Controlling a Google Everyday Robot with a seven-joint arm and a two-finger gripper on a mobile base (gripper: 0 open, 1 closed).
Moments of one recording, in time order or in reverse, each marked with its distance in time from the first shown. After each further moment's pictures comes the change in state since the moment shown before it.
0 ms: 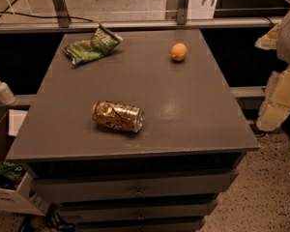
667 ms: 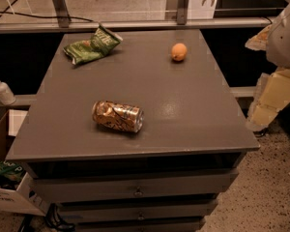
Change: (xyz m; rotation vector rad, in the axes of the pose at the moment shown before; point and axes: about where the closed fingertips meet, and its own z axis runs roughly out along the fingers) arm -0.017 0.002 0.008 0.006 -0.056 -0.021
